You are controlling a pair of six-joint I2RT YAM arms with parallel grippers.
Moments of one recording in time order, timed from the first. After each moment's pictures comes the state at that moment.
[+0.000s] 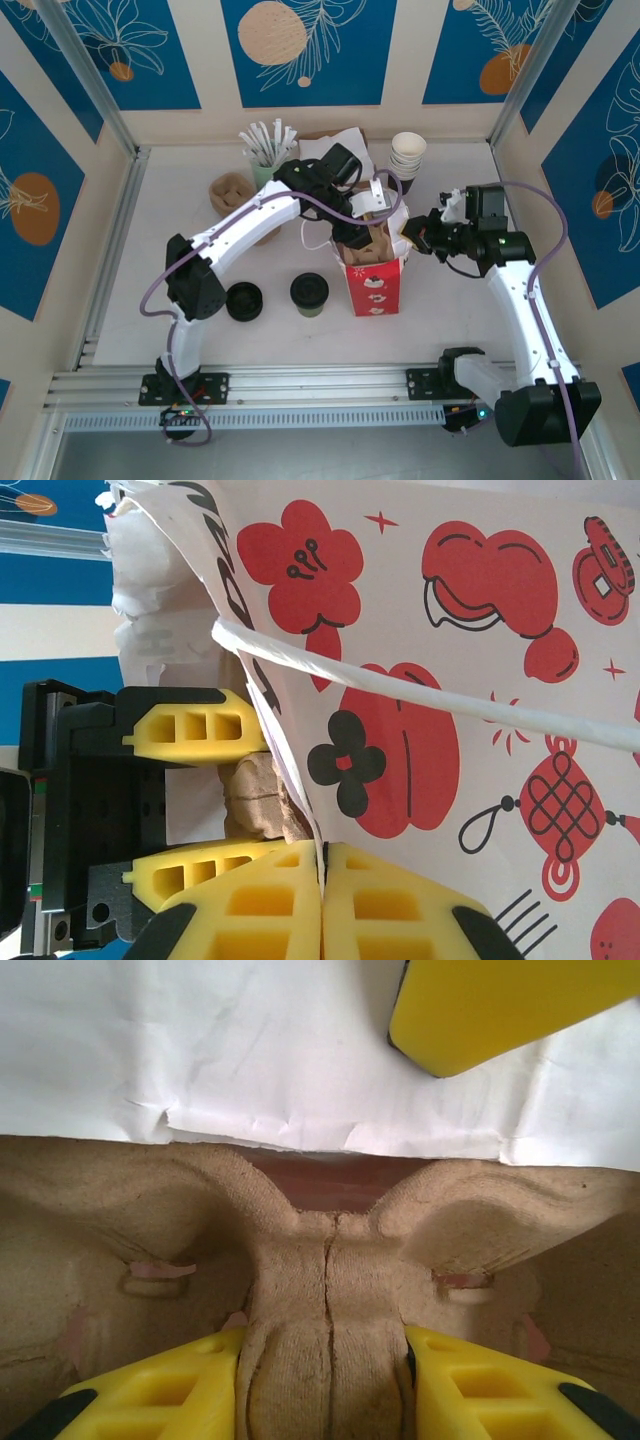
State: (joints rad) left arm -0.83 2.04 2.09 -1.09 0.50 0.48; right arm 0.04 1.01 1.02 -0.83 -0.71 0.77
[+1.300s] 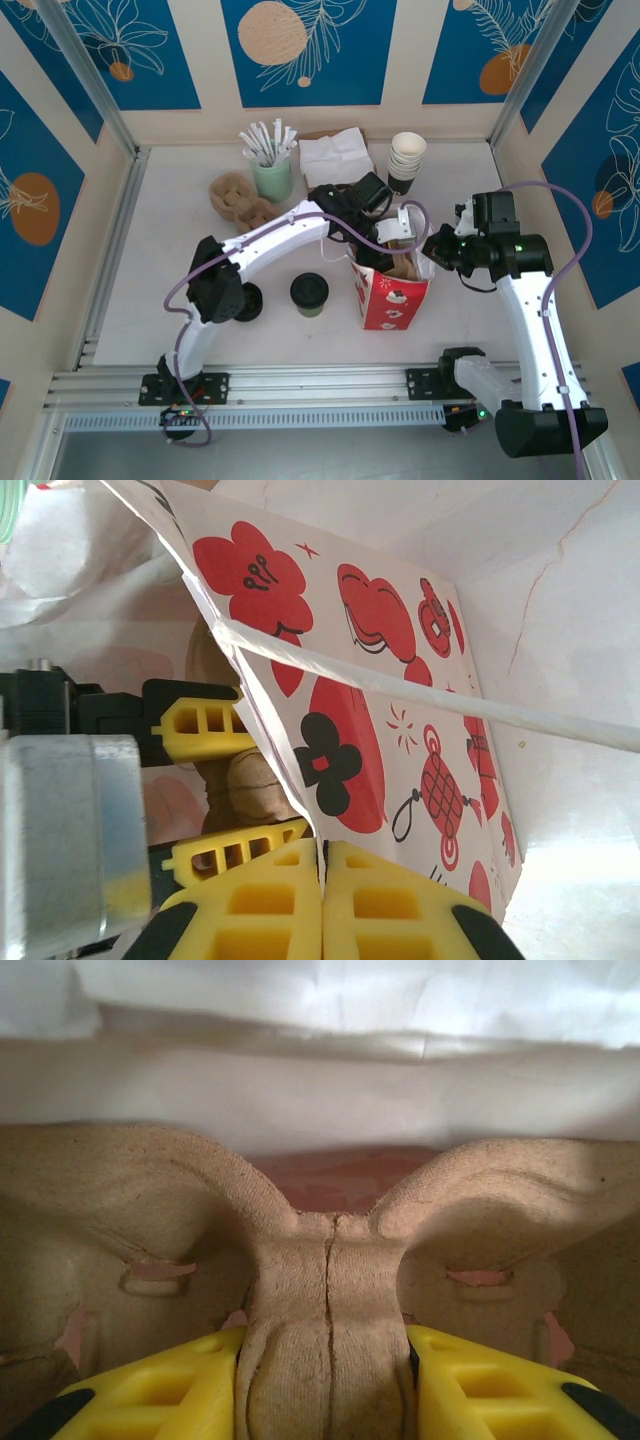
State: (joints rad) left arm -0.95 2.14 2.06 -0.98 0.48 0.44; right arm 0.04 0.96 1.16 -1.20 -0.37 0.56
